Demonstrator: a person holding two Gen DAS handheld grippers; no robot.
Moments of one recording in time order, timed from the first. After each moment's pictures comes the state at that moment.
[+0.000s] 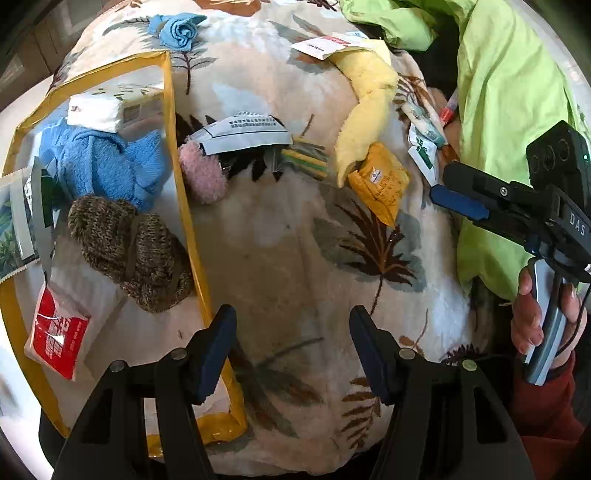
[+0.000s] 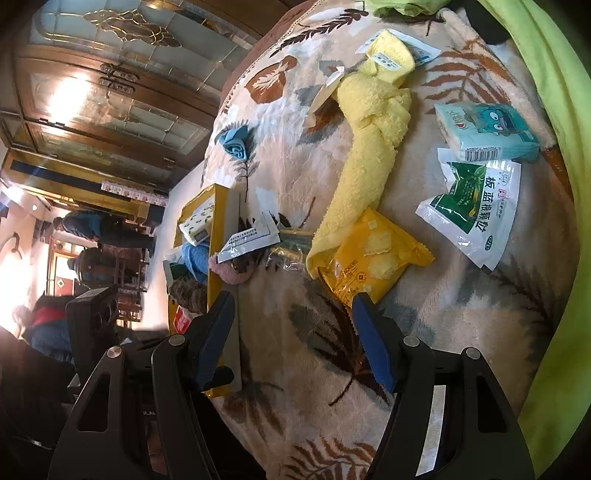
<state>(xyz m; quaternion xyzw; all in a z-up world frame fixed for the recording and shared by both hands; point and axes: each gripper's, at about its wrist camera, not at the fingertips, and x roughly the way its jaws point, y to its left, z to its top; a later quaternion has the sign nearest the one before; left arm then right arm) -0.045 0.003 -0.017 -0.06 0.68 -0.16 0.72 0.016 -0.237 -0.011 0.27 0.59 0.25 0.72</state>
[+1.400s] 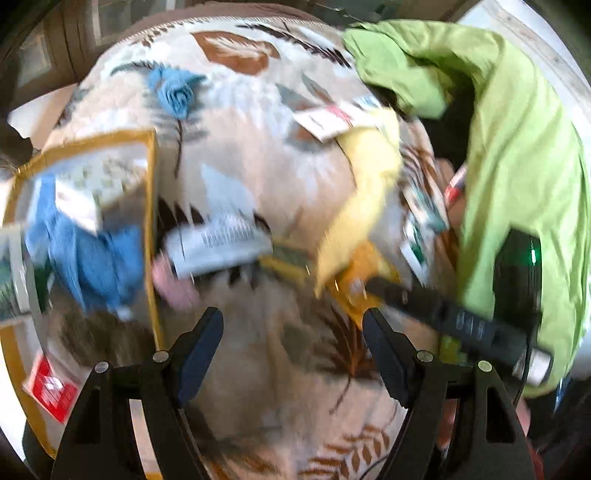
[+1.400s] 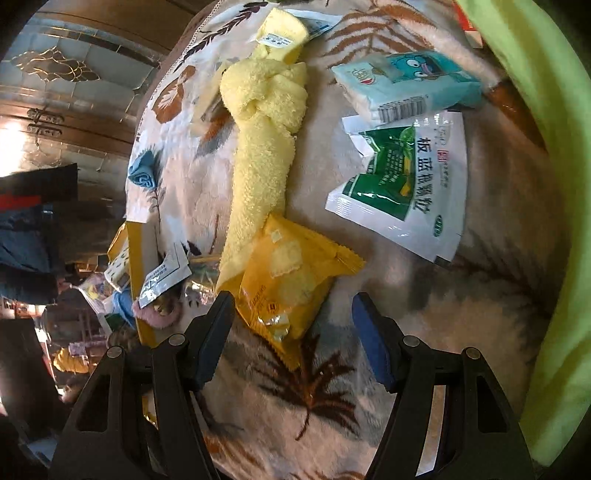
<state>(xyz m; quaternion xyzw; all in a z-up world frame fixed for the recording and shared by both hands) 0.014 -0.033 -0.001 -0.11 0.61 -0.11 0.77 0.030 -0.248 -0.059 0.29 0.62 0.10 0.72</state>
